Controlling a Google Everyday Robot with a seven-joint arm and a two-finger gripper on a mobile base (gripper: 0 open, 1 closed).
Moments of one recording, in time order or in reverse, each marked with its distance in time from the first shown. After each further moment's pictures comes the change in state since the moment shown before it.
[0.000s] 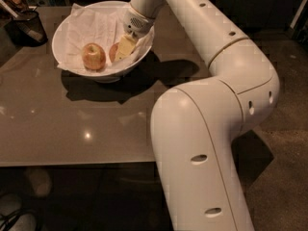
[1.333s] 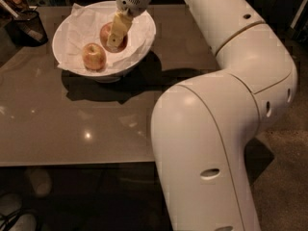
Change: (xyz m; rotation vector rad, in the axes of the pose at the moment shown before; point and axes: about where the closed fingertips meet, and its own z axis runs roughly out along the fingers) arm -0.036 0.035 -0.064 0.046 -0.036 -0.091
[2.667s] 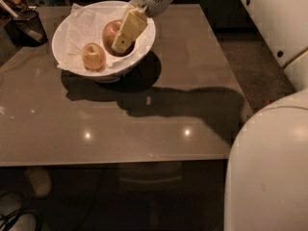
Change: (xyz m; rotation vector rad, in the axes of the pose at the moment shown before) arm 0.013 0.081 -0.055 -0.064 -0.151 -0.034
